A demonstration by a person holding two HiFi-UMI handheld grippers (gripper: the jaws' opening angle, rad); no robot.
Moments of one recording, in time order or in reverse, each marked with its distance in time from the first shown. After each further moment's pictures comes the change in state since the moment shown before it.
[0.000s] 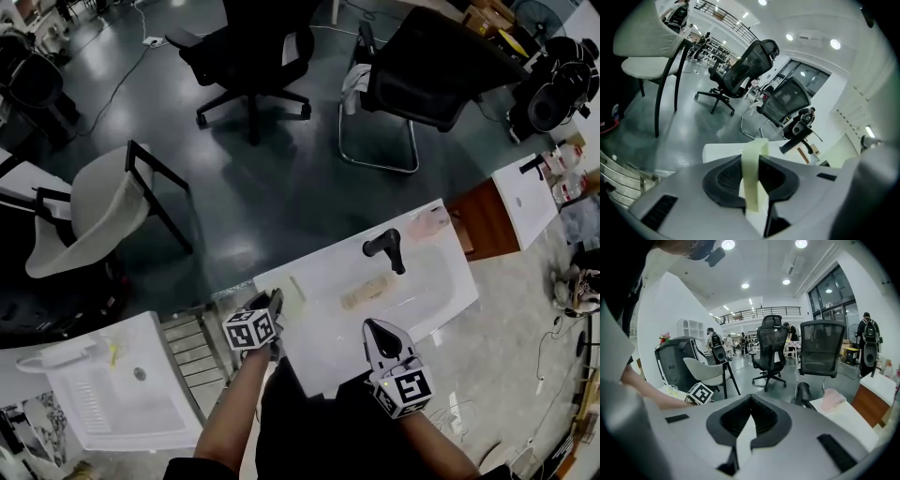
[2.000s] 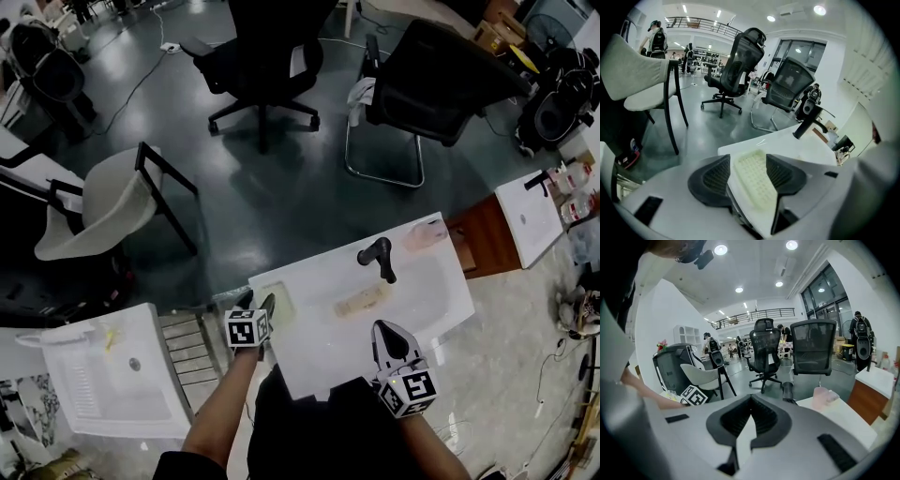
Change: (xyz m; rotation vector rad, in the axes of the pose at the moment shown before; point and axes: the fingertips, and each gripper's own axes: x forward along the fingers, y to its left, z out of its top) left arm -0.010 0.007 -0.005 0.226 0.069 0.229; right arm -0.032 -0.056 -0.005 0.066 -0.041 -0.012
